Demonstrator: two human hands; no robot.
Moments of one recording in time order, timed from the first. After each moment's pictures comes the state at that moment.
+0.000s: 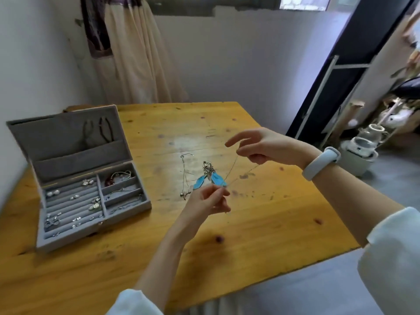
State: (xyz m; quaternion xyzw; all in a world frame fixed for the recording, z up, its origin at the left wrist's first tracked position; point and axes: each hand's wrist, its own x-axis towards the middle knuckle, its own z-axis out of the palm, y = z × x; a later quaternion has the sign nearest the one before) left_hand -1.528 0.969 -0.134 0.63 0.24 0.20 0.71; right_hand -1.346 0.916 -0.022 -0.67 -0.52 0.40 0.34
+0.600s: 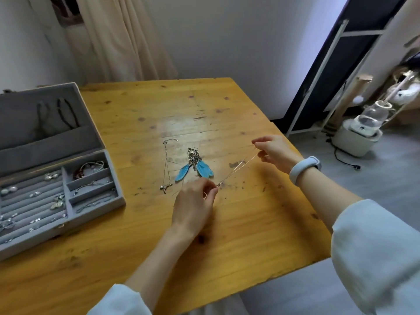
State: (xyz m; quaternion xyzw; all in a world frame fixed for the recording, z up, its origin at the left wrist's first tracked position) left_hand -1.487 0.966 -0.175 0.85 0.32 0.27 0.30; right_hand -1.254 0.923 -0.141 -0.78 -0.26 0.30 0.48
